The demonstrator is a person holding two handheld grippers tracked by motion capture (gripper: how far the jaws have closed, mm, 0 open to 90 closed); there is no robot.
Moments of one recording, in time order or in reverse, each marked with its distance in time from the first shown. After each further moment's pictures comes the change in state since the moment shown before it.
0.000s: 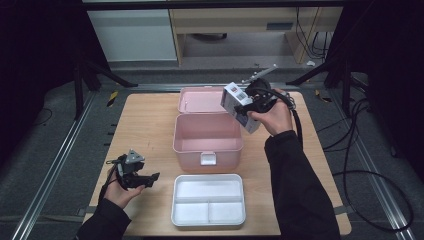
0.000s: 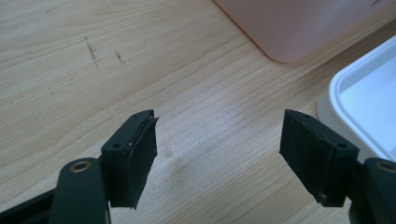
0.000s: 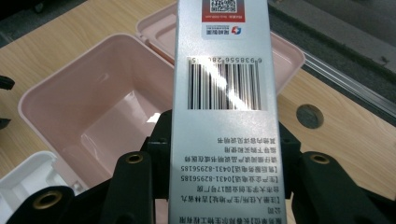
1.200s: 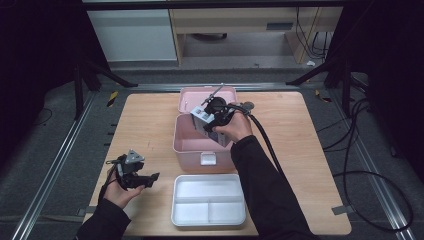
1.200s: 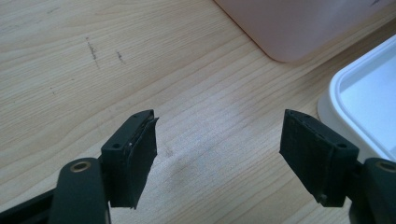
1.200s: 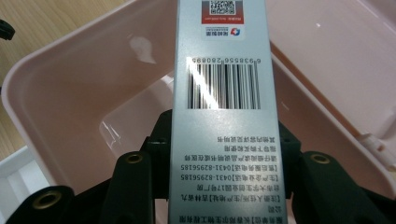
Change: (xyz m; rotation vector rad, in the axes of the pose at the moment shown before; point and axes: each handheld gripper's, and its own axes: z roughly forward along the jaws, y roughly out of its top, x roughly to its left) left arm 0.000 0.000 -0.001 -0.001 0.000 0.001; right arm 0.057 0.007 0.104 0.168 0.125 -0.156
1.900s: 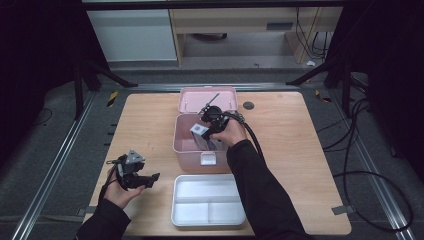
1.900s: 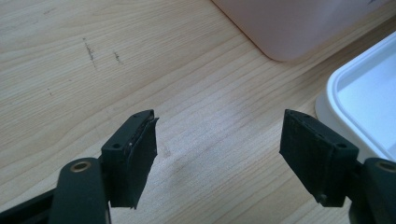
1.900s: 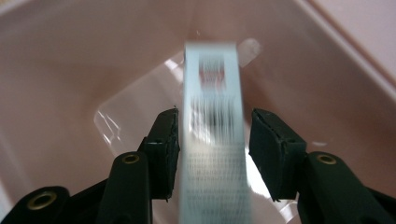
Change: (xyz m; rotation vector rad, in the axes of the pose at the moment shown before) left arm -0.001 0.000 0.000 -0.001 -0.002 0.001; right arm 0.003 -0.010 0.031 0.040 0.033 -0.001
